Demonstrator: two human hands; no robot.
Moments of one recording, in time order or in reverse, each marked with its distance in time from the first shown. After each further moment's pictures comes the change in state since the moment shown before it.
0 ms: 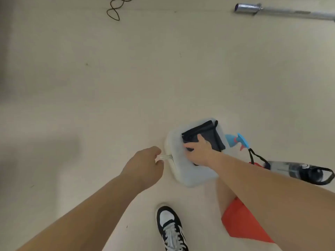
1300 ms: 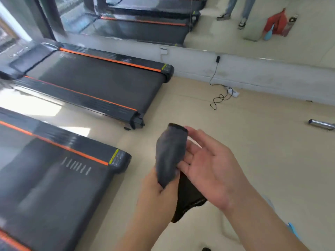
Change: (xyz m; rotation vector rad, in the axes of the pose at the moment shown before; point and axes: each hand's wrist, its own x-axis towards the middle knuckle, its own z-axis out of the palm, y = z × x) left_hand -0.471 0.024 -0.245 -0.889 0.862 0.119; right_hand -0.584 -0.364 -0.070 1.371 -0.688 -0.561
